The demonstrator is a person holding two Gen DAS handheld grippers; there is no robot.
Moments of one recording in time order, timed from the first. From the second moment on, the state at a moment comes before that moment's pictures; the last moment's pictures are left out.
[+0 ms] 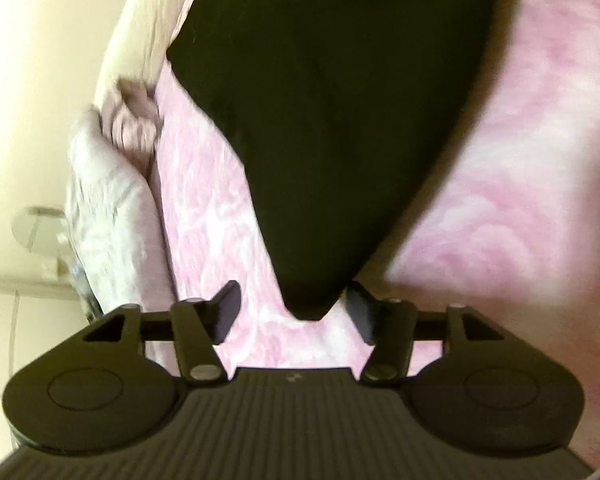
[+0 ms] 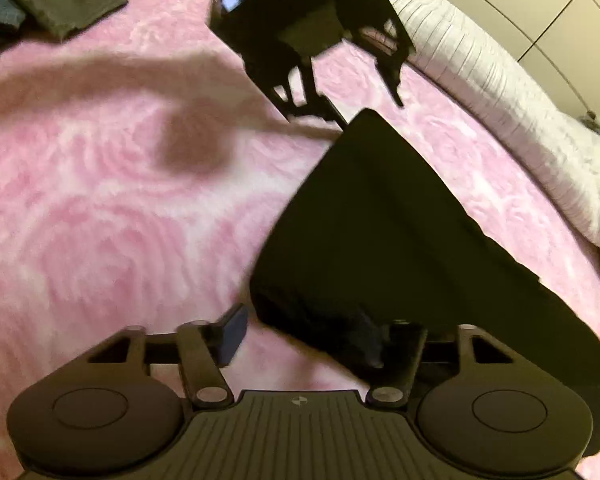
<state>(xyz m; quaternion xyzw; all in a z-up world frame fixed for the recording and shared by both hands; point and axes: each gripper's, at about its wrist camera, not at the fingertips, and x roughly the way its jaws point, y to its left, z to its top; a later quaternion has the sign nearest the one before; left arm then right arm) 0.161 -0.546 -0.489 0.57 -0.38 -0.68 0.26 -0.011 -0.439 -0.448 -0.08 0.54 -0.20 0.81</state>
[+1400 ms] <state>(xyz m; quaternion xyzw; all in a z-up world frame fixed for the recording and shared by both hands) -0.180 -0.871 -0.277 0.63 -0.20 -0.70 0.26 -0.331 -0.754 -0.253 0.23 0.25 -0.27 0.90</state>
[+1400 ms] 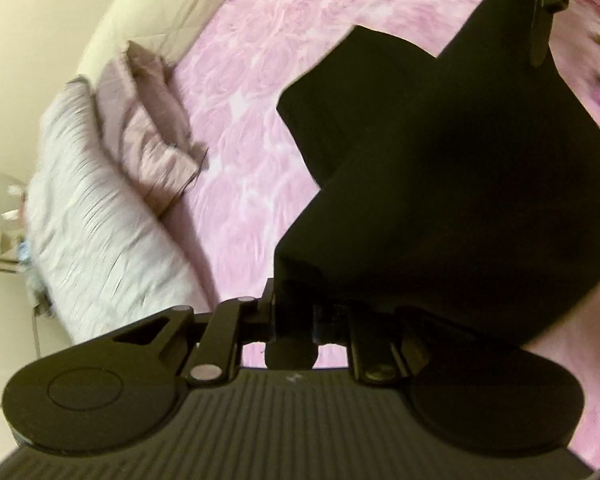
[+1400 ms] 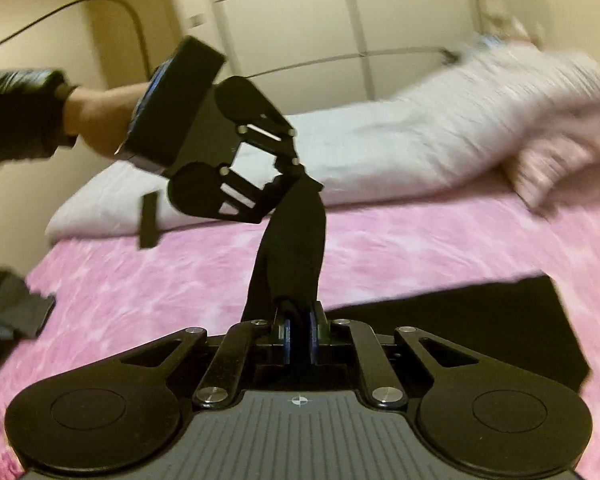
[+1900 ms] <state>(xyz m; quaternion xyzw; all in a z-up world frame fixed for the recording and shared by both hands) -0.314 -1.018 -0.399 0.67 -0.16 -0.71 0.16 -0.506 -0.911 -0.365 0.46 0.20 -0.32 0.81</state>
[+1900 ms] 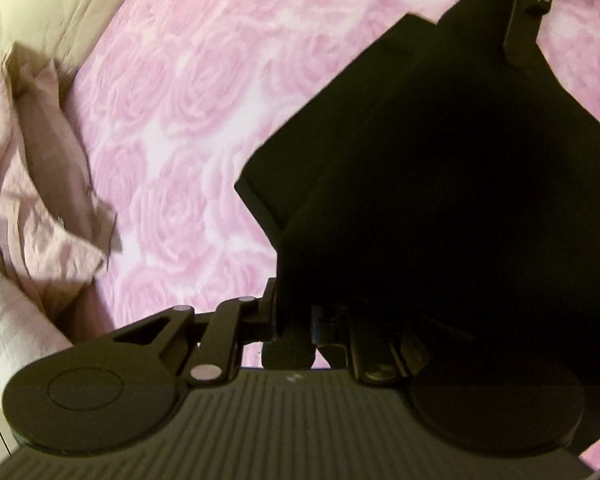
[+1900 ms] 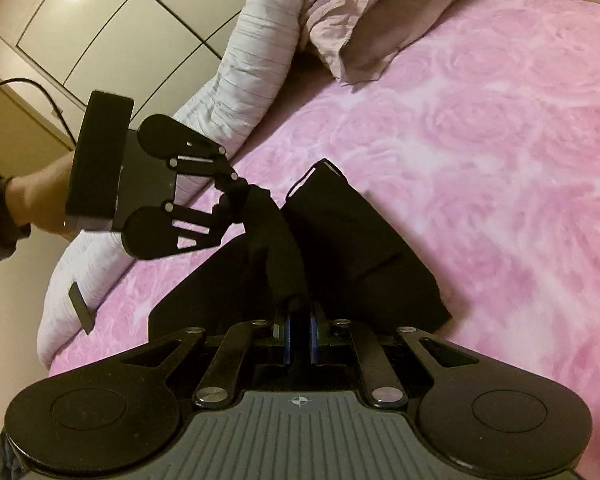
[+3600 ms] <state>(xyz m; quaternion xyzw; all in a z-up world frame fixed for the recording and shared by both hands) -0.257 -1.060 -0.384 0.48 0.18 -0.80 0.32 -0.470 -0.898 -0.344 0.35 0.25 -0.45 0.78</state>
